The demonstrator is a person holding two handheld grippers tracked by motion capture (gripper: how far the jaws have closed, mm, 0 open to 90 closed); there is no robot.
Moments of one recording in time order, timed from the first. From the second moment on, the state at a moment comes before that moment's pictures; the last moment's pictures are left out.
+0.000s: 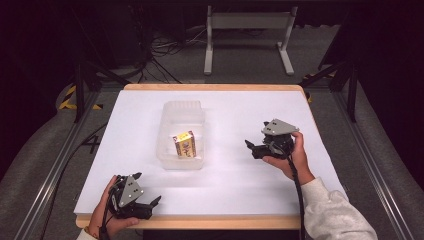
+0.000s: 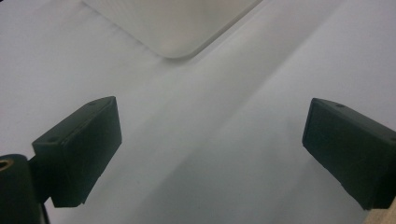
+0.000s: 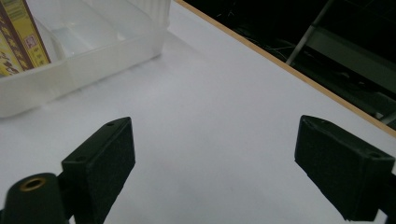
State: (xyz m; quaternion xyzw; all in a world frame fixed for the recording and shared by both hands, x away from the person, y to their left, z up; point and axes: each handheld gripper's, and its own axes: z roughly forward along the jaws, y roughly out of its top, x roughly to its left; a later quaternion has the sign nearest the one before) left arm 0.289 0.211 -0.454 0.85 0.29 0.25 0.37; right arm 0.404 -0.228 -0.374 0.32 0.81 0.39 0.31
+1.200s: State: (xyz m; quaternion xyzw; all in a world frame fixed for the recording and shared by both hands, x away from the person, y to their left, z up) left arm 0.289 0.213 -0.454 0.84 0.30 0.25 0.37; right arm 0.360 -0.306 -0.401 0.33 0.79 0.37 0.36
